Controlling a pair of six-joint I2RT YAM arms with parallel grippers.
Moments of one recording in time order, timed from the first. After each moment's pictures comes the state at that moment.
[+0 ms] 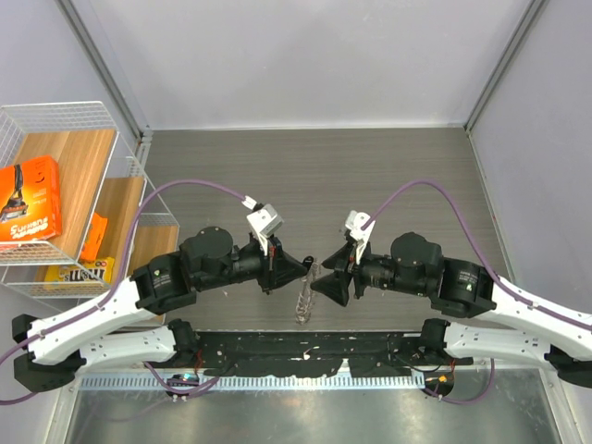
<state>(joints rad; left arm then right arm) -1.15 0.86 1.00 -0.39 0.06 -0.43 1.18 0.79 0.95 -0.43 -0.02 0.27</state>
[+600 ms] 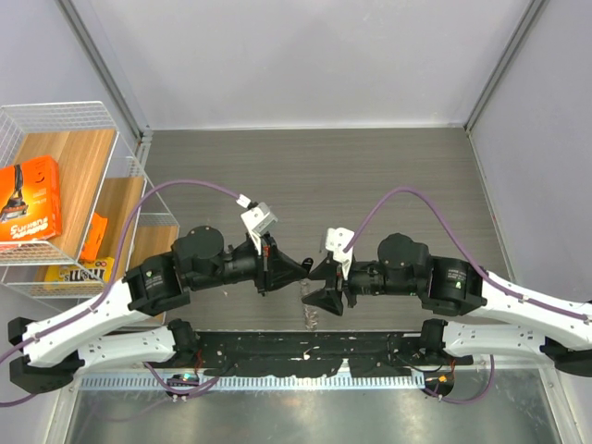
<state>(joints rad) -1.15 0.84 1.02 -0.39 0.12 -0.48 1.24 0.87 1.01 -0.42 -0.16 0.06</state>
